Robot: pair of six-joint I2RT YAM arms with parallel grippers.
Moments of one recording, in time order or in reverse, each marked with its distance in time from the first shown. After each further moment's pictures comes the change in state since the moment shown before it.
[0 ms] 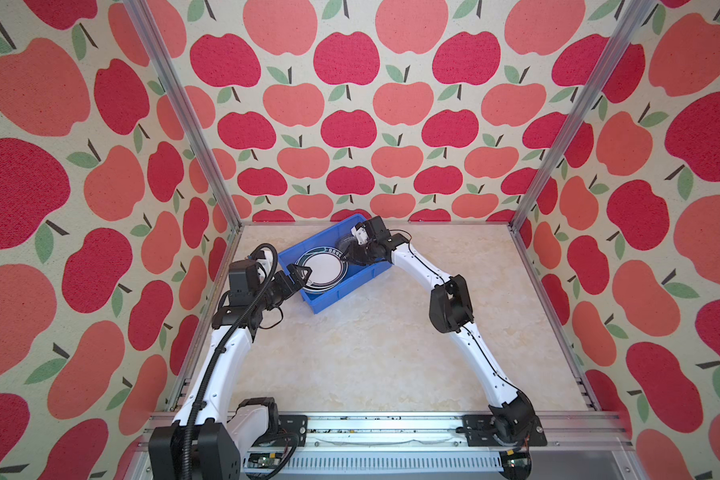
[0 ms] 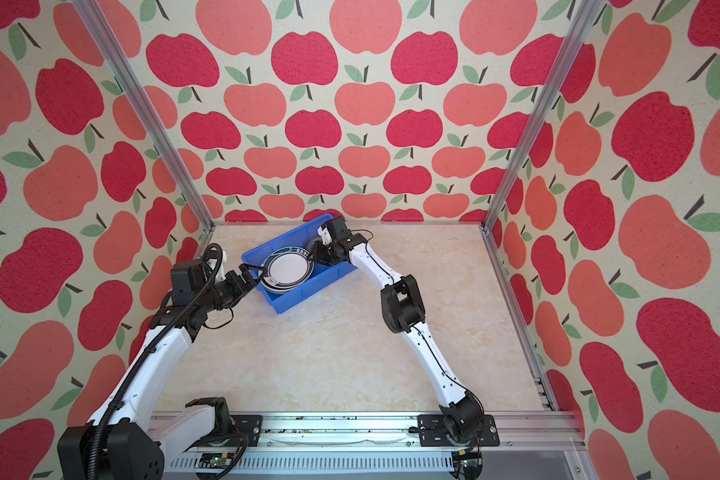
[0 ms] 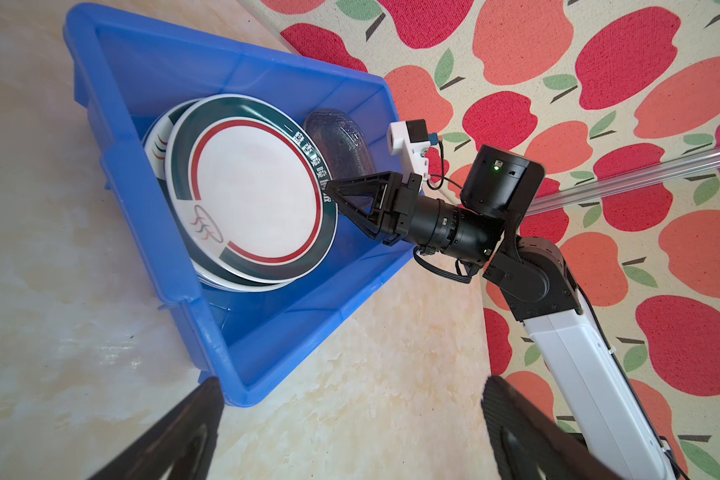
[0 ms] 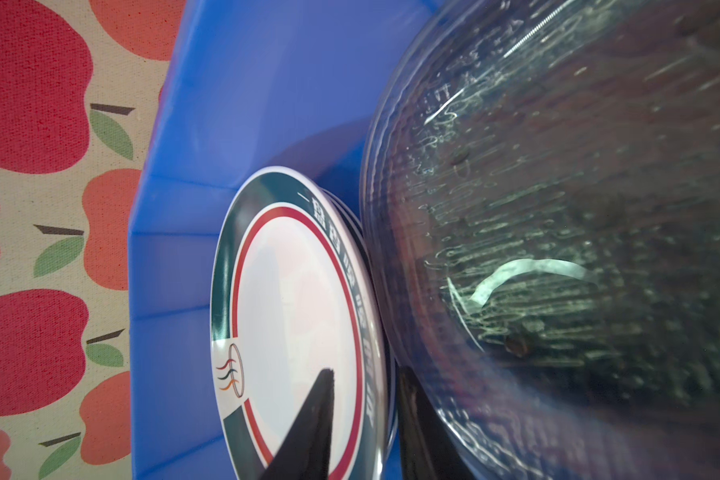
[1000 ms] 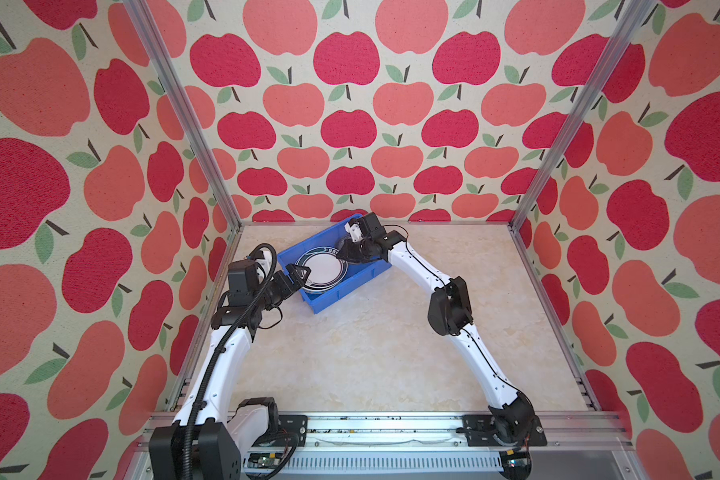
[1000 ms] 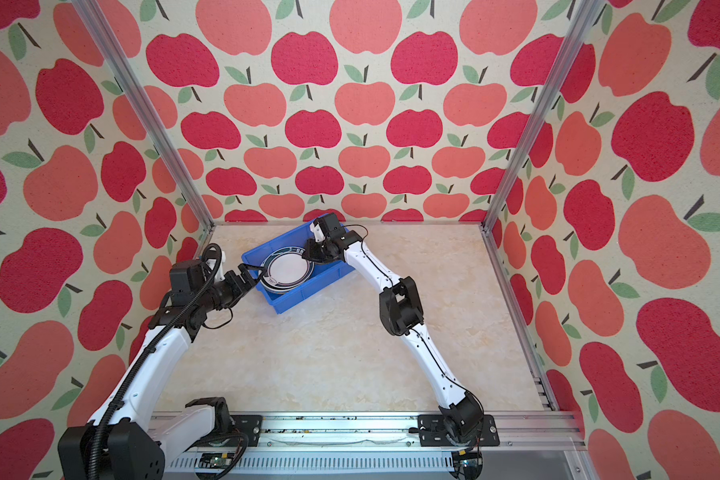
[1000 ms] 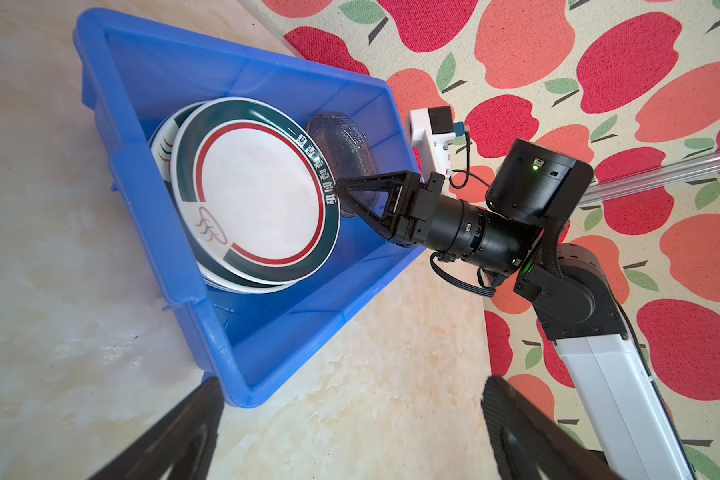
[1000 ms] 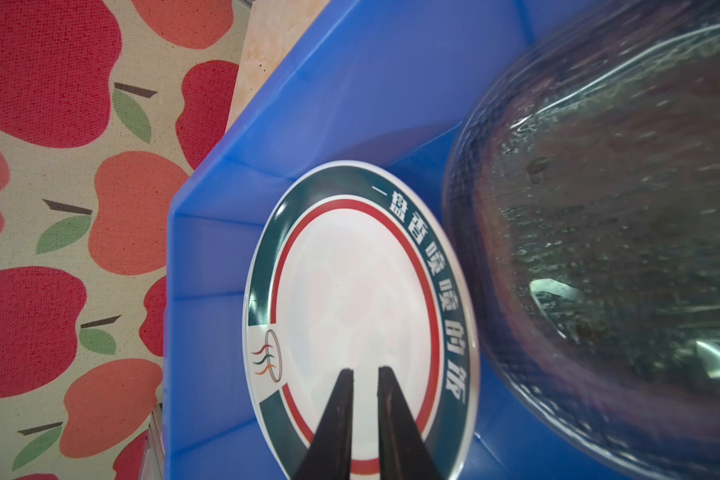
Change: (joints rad) left arm 0.009 0.000 -0.003 0.002 0.000 0.000; right arm 0.034 -0.045 0.030 -0.042 0.072 -0.060
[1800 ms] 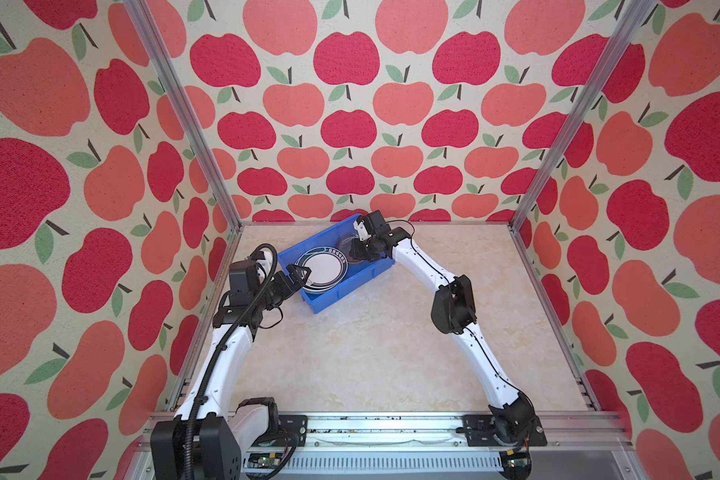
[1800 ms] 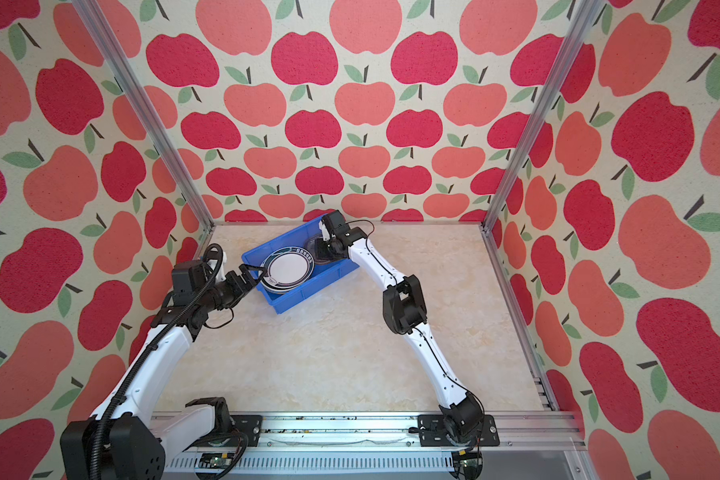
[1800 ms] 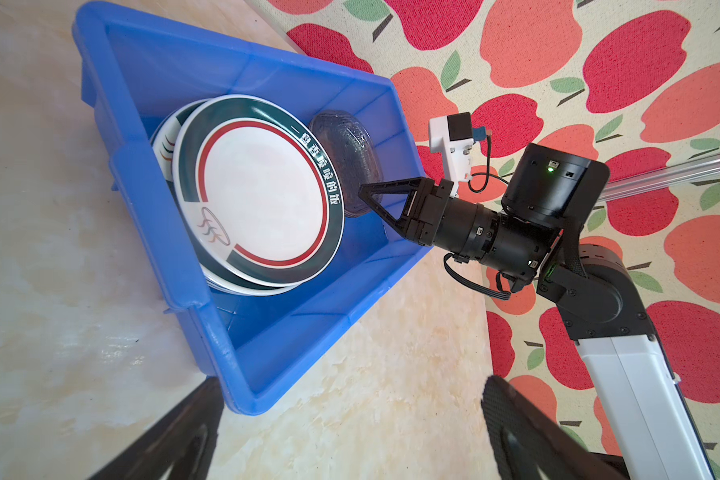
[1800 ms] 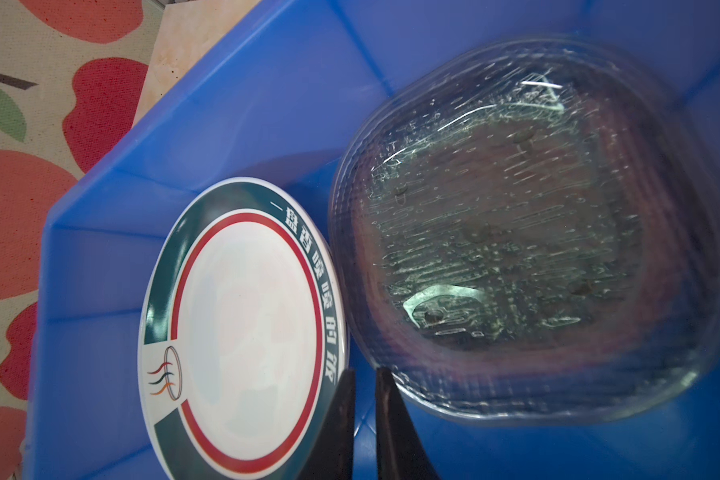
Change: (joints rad) left arm 0.003 0.019 -0.013 0.028 0.004 0.000; right arm -0.010 -0.019 -0.006 -0.085 0.162 -0.126
